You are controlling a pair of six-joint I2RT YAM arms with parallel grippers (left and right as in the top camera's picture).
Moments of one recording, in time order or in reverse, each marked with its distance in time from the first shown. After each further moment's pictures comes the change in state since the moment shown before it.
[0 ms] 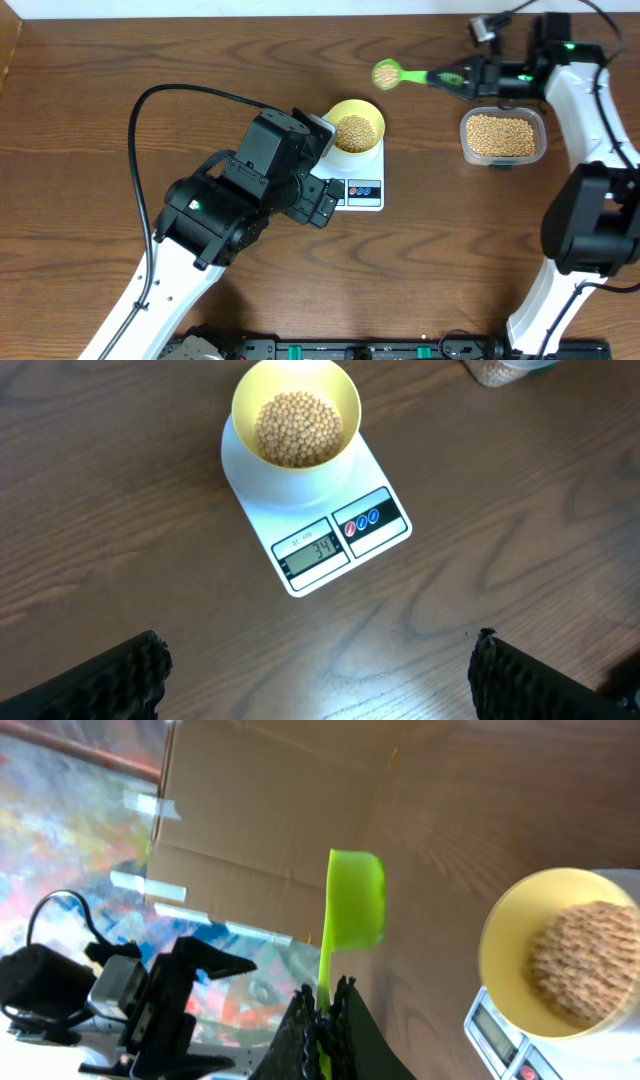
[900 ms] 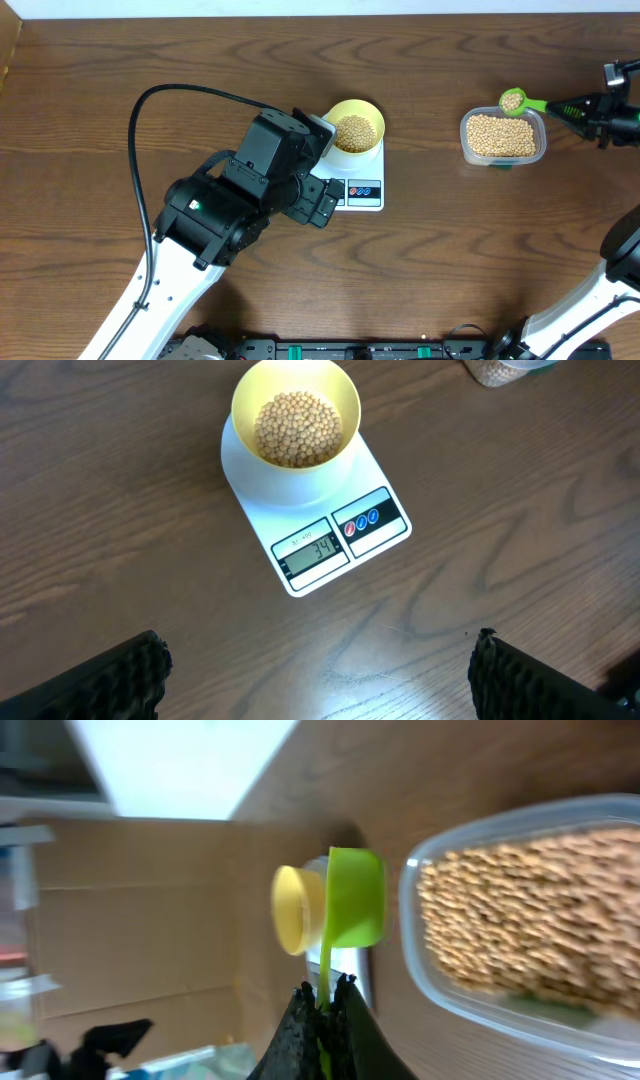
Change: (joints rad) left arm 0.000 0.000 0.000 0.000 0.000 0.000; right arm -0.504 0.000 0.004 -0.347 0.344 -0.167
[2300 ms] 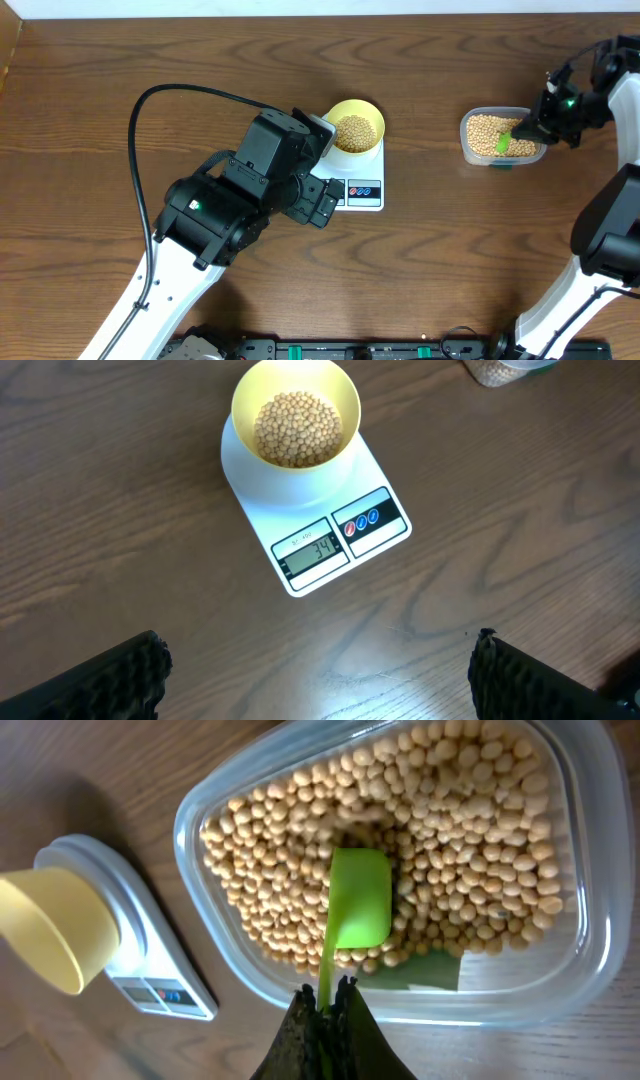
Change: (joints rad) left arm 0.000 0.000 0.000 0.000 0.000 0.000; right arm 0.251 0.000 0.000 0.091 0.681 0.335
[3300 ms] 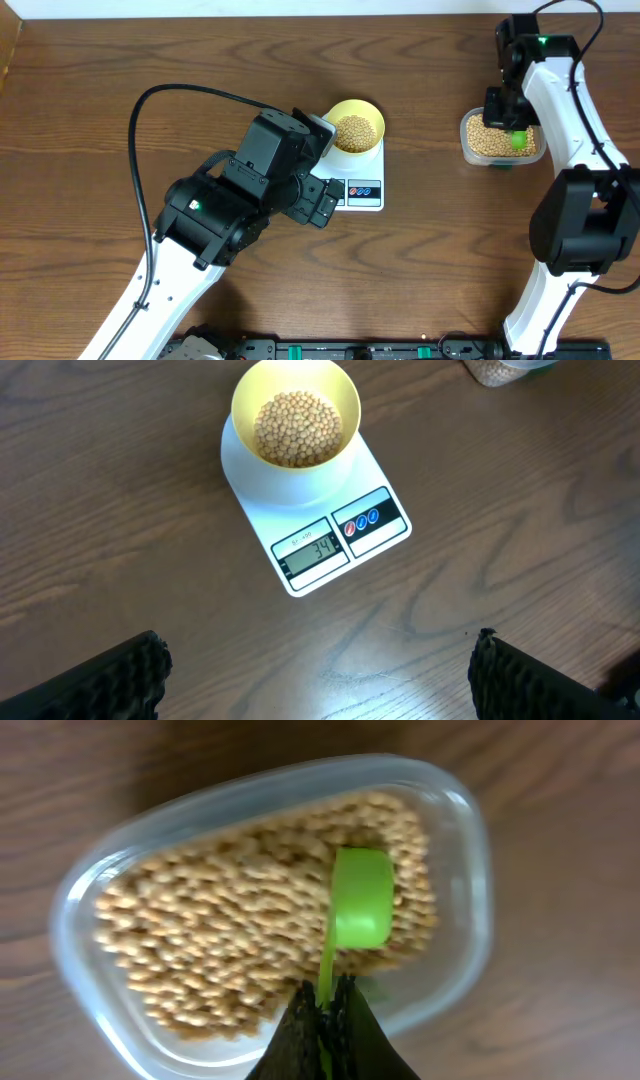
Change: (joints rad) left arm 0.000 0.000 0.000 0.000 0.000 0.000; right arm 0.343 0.000 0.040 0.055 0.736 0.217
